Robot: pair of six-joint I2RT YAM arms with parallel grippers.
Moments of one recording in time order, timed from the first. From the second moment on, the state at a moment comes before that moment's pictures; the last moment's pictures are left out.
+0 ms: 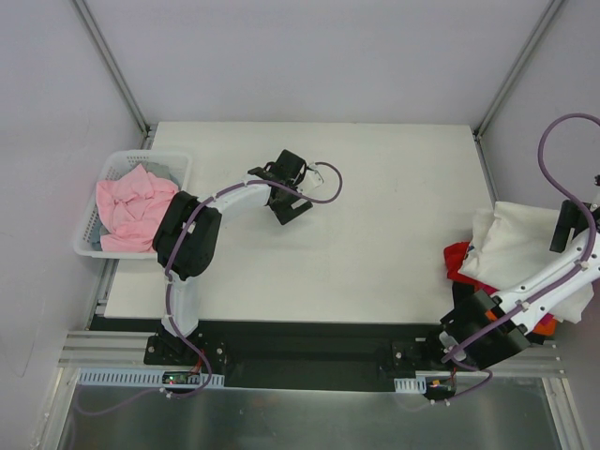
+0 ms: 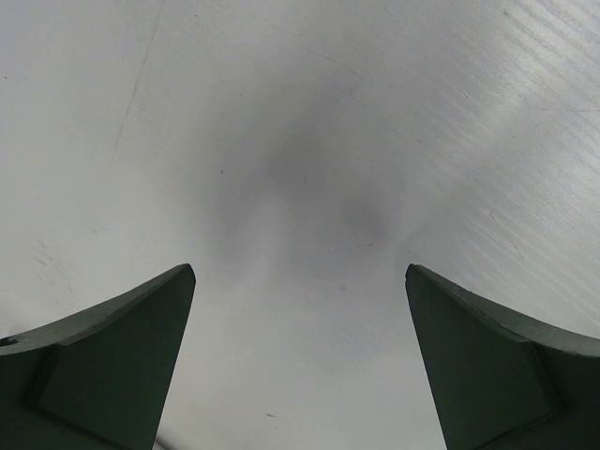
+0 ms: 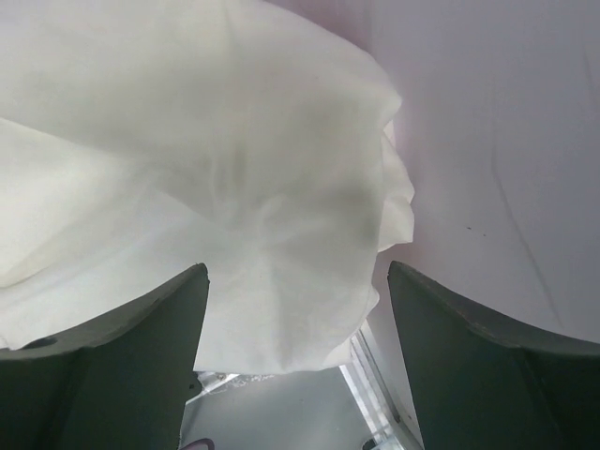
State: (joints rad) left arm -0.58 2.00 1.47 -0.52 -0.12 0.50; right arm -0.99 1.25 1.58 -1.20 -0.15 -0.63
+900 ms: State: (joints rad) left arm -0.58 1.99 1.47 -0.52 -0.15 0.50; right arm -0.94 1.44 1.39 -1.03 -0.14 -0.61
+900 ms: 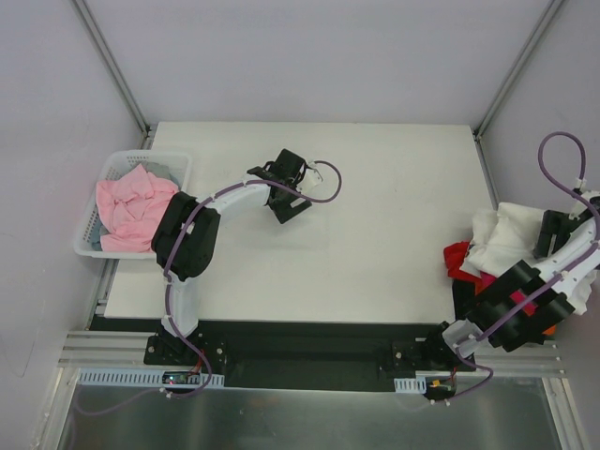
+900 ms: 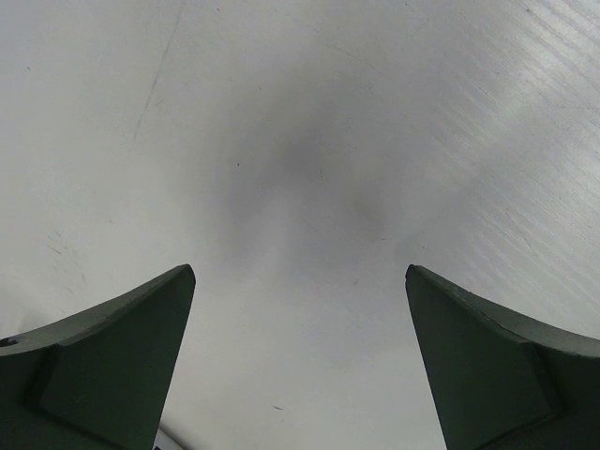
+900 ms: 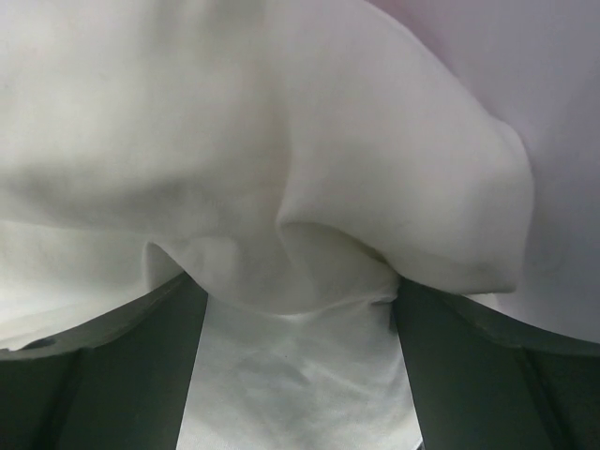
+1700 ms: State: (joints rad) left arm -0.58 1.93 1.47 -0.52 -0.18 0.46; right arm -0.77 1.11 1.58 -1.18 -0.18 -0.59
